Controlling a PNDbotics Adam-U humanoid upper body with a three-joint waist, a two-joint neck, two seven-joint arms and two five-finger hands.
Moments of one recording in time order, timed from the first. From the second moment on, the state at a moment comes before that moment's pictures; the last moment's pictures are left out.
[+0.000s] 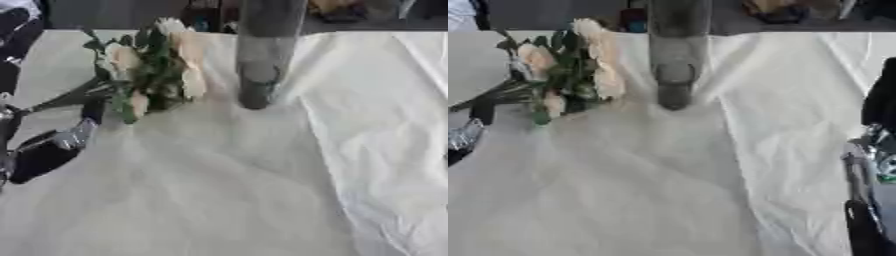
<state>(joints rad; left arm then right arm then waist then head) -0.43 0.20 0.00 -1.99 -1.32 -0.16 0.22 -0.38 -0.31 -0.20 -1.98 -0.06 -0.51 -0.36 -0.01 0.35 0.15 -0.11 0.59</state>
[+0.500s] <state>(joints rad) -0.42 0.24 0.00 -1.99 -1.32 -0.15 0.21 -0.38 -0.31 -0.20 -1.98 -0.06 -0.51 -0.35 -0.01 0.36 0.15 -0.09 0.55</state>
